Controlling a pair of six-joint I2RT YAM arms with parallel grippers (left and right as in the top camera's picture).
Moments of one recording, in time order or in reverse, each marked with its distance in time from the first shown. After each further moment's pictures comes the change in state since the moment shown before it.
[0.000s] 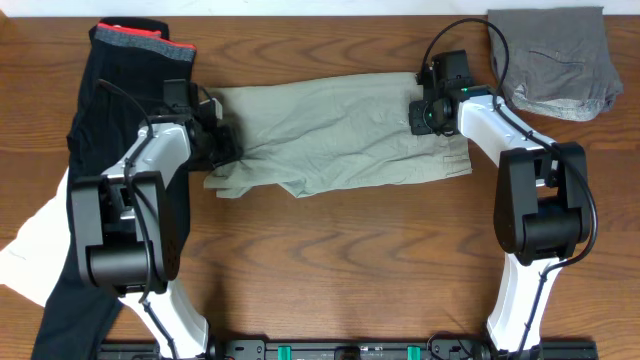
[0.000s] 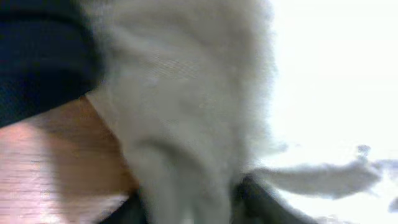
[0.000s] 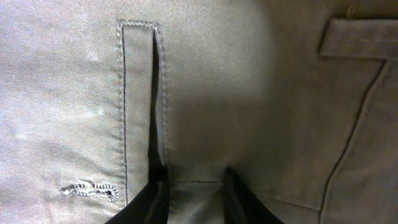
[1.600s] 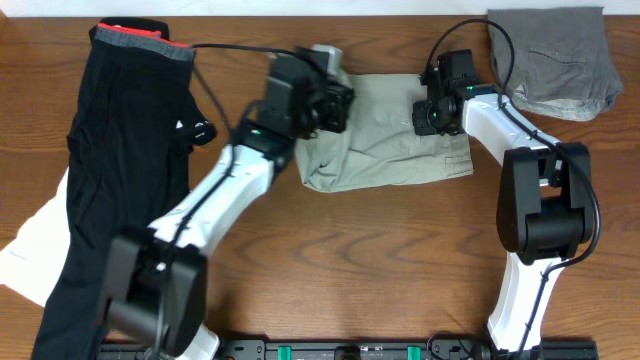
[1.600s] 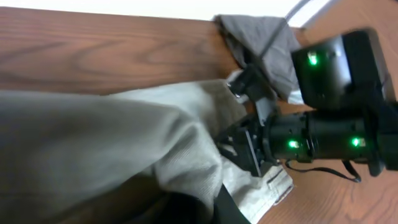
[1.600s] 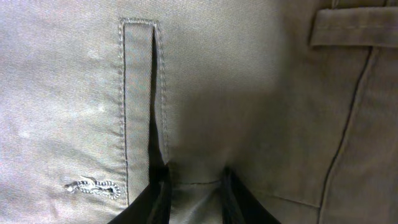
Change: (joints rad) left arm -0.510 -0.217 -0.009 0.562 0.054 -0.179; right arm -0.020 0.000 0.007 -0.032 -0.031 0.000
